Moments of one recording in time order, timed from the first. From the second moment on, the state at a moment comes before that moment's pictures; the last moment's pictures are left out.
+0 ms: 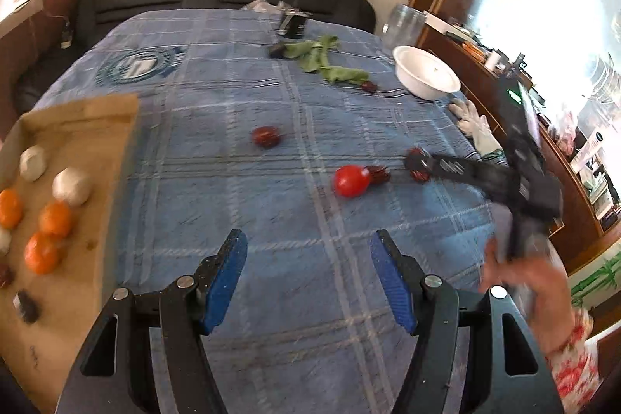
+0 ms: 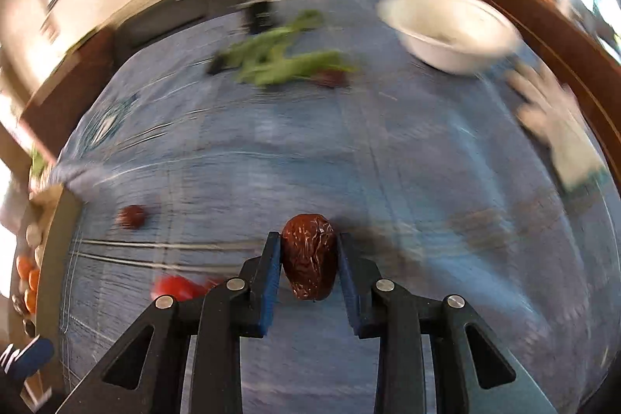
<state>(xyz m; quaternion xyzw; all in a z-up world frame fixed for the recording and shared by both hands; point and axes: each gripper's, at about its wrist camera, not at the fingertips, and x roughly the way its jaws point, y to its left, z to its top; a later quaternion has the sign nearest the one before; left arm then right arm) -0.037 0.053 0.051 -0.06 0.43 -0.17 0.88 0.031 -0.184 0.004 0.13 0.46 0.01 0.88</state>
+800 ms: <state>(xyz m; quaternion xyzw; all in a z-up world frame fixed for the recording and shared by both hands) 0.024 -0.010 0.009 -0.02 0.43 -0.24 0.87 0.016 -0.192 0.002 0.14 0.43 0.03 0.89</state>
